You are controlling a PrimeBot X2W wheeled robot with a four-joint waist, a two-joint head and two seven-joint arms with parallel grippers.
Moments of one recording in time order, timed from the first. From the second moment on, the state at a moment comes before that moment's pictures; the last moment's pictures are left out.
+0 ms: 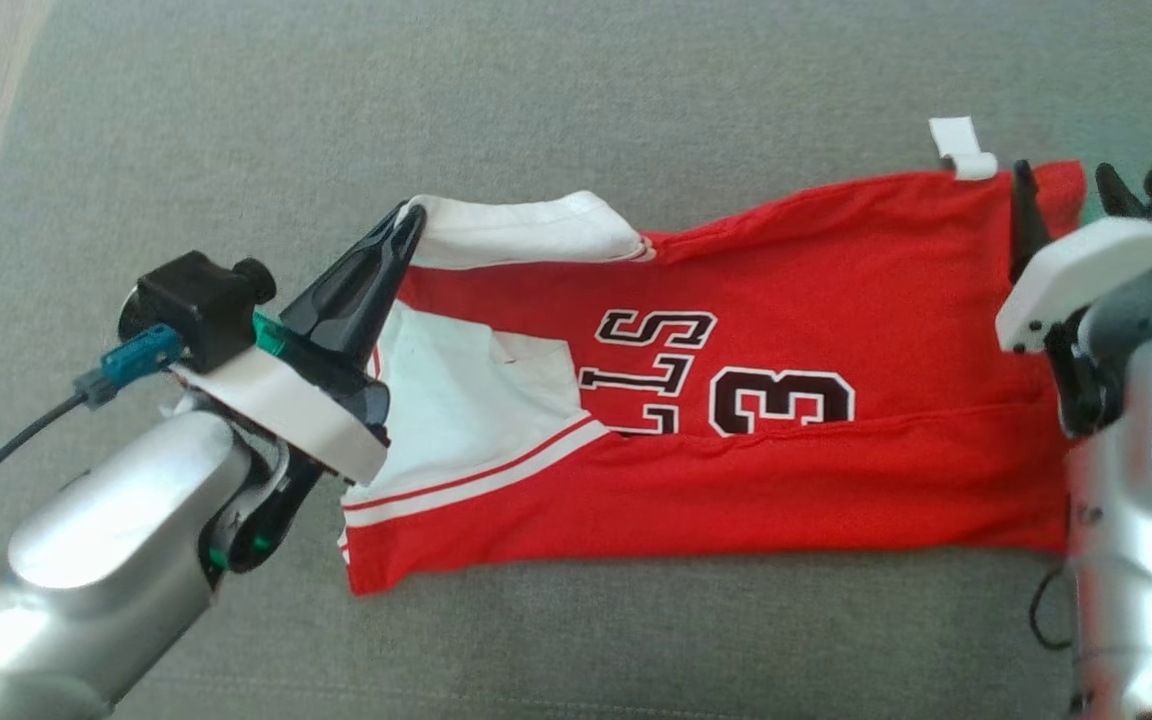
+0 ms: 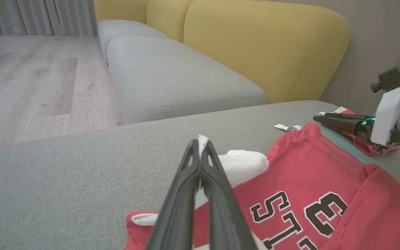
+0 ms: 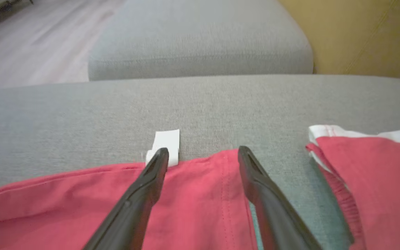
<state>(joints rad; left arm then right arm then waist) -0.75 0.60 -1.03 0.15 -0.95 0.04 -0.19 -0.58 -0.05 -0.26 0.50 -0.08 0.12 0.24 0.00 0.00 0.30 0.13</state>
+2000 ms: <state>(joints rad) -1.13 0.47 -0.90 0.73 -0.81 -0.11 -0.25 -1.12 -0.12 -0.12 1.11 0.00 0.12 -0.08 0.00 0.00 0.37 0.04</state>
